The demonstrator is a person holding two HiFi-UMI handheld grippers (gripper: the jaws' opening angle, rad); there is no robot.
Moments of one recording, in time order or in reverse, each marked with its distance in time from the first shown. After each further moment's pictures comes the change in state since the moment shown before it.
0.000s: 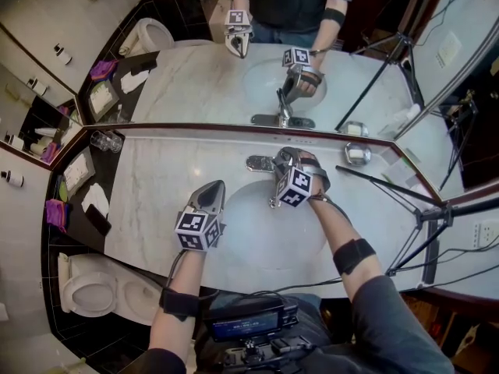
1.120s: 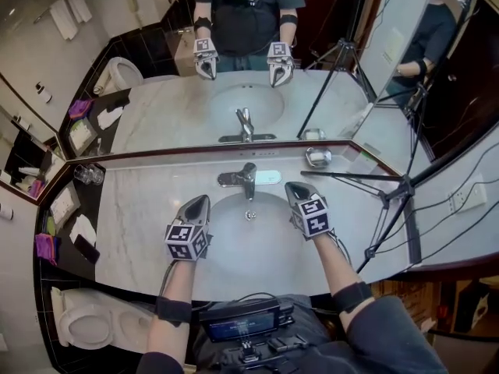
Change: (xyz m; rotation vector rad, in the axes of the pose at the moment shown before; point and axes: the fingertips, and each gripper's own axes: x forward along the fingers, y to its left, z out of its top) left arm -0.007 -0.047 0.012 0.024 -0.044 -0.084; right arm -0.171 -0.011 -0.080 0.836 -0.239 -0.125
